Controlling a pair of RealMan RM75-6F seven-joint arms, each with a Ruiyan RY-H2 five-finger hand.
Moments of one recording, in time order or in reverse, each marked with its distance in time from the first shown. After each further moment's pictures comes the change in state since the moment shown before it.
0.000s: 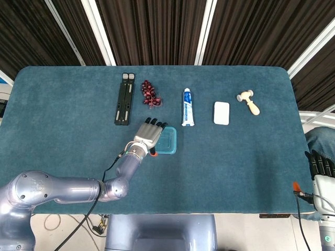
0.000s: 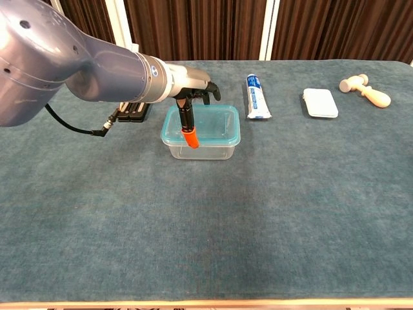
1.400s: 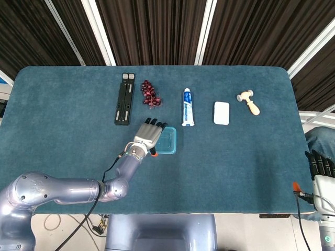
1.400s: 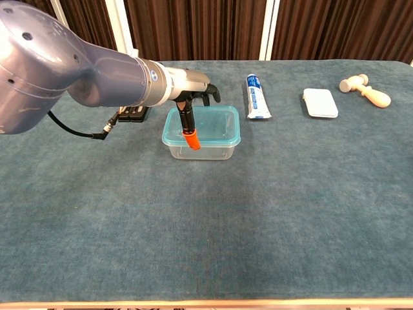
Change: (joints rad) left arm 0.034 -0.022 -0.021 0.024 0.036 -0.008 0.011; right arm -0.001 -0.001 0.000 0.001 -0.002 0.002 0.001
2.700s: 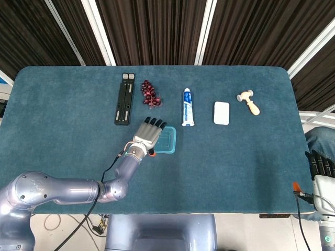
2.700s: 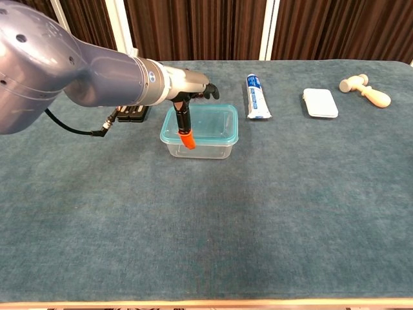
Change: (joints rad) left arm -0.011 0.014 0.022 -0.026 0.010 0.026 0.065; right arm 0.000 0.001 0.000 -0.002 0.002 0.000 -0.005
